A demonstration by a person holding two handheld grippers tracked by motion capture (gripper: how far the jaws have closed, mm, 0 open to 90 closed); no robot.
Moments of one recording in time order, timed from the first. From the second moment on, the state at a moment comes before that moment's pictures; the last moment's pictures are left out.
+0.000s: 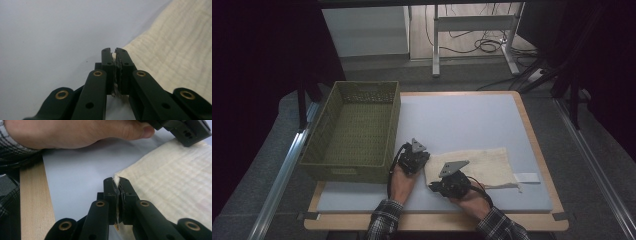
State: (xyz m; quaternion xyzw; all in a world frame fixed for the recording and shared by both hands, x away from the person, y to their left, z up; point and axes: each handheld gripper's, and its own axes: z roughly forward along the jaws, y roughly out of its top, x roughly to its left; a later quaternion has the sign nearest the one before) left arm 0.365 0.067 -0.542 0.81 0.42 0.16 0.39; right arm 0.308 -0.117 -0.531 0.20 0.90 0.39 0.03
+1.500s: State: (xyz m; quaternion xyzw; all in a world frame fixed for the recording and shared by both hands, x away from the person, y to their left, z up) left arm 0.397 -0.034 -0.492 0.83 0.31 0.13 0.44; right arm 0.297 -0.245 -0.493 0.29 0.84 0.44 0.10
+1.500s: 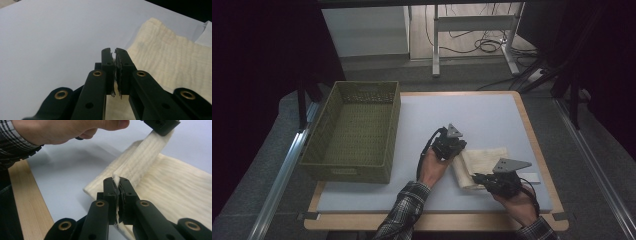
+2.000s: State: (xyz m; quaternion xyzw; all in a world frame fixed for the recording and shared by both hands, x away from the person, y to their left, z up) left arm 0.405 -0.081 -0.487 0.84 0.27 0.13 0.44; right arm 0.291 -0.289 -0.493 0.32 0.83 0.44 0.13
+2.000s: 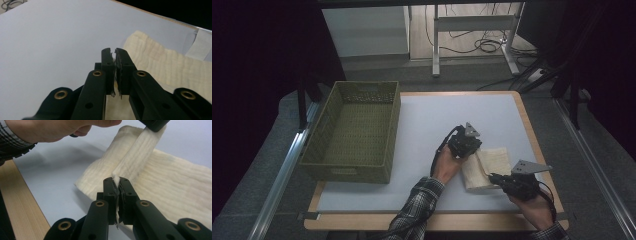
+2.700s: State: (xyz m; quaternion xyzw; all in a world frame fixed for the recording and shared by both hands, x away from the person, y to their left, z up) left arm 0.416 -0.135 -0.489 0.86 0.25 0.13 0.43; right arm 0.292 -0.325 -0.502 0.36 0.82 0.43 0.14
